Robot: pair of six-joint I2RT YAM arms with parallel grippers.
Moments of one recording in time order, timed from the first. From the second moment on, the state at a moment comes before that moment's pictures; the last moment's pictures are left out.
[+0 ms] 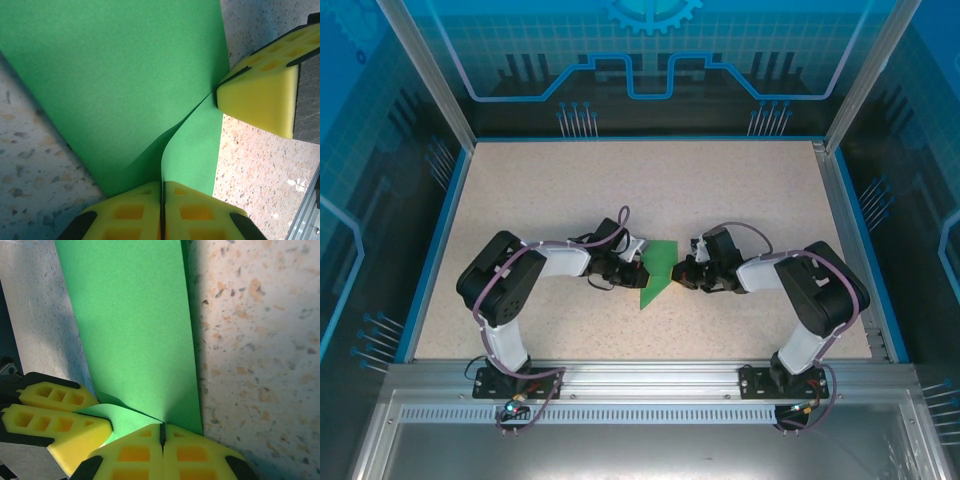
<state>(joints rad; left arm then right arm) -0.54 1.82 0.87 -0.11 0.59 -0.37 0.46 1.70 0.59 0.21 -0.54 0.86</state>
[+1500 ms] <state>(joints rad) -0.54 1.83 0.87 -0.12 0.59 -0.37 0.52 1.69 0.67 0.11 -0.55 0.79</state>
